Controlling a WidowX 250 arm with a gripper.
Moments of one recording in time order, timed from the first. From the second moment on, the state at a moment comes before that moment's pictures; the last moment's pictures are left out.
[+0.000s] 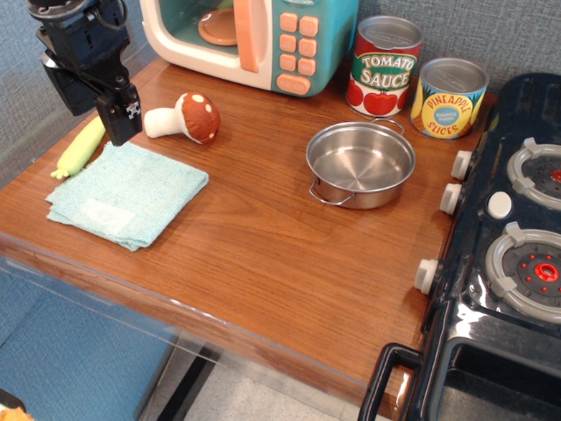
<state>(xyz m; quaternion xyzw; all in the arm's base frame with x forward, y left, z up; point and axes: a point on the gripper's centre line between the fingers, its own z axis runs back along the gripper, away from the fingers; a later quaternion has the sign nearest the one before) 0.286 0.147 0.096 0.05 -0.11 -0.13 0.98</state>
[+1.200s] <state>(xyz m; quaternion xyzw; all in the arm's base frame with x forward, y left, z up) 0.397 0.128 0.071 0.05 -0.08 -0.09 0.99</state>
